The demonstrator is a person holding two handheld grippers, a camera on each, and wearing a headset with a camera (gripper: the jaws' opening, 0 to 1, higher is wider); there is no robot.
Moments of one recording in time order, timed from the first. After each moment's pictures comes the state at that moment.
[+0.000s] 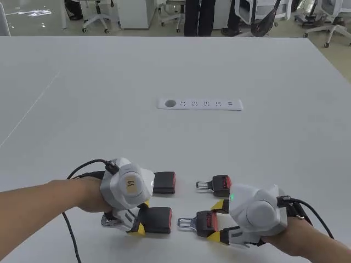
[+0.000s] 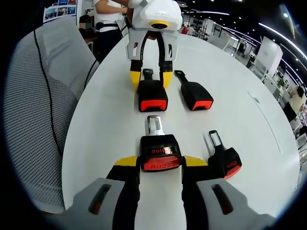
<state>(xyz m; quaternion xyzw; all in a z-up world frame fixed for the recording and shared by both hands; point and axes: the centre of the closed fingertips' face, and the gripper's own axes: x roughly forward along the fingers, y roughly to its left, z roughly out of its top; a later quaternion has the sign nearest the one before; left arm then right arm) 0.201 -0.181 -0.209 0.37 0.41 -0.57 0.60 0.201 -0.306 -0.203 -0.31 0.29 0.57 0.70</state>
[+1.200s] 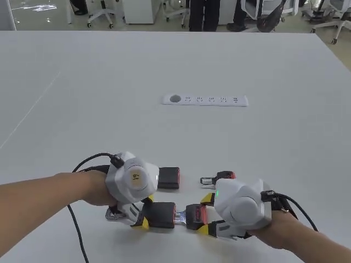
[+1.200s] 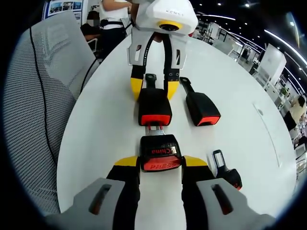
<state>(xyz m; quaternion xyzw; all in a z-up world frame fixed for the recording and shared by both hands) 0.202 -0.181 -0.209 0.37 0.42 -0.57 0.60 0.206 -0.277 -0.206 -0.33 0.27 0.58 0.69</state>
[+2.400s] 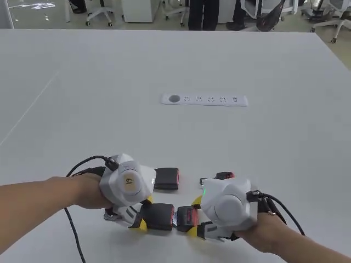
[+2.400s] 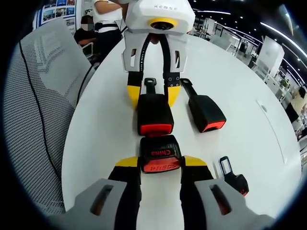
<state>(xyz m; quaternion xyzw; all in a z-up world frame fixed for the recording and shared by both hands) 0.200 -0.184 -0.210 0.38 0.39 -0.59 0.59 0.203 -0.257 -0.205 -0.31 0.29 0.57 0.70</state>
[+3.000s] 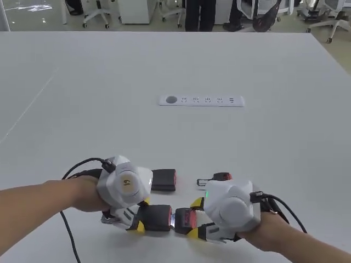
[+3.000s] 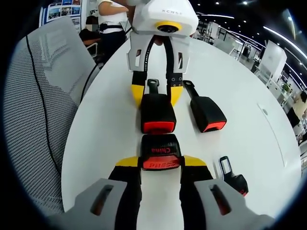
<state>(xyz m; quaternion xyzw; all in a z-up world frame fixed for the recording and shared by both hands) 0.200 -0.184 -0.210 0.38 0.40 -0.58 0.60 0.200 -0.261 -0.205 -0.32 0.28 0.58 0.69</state>
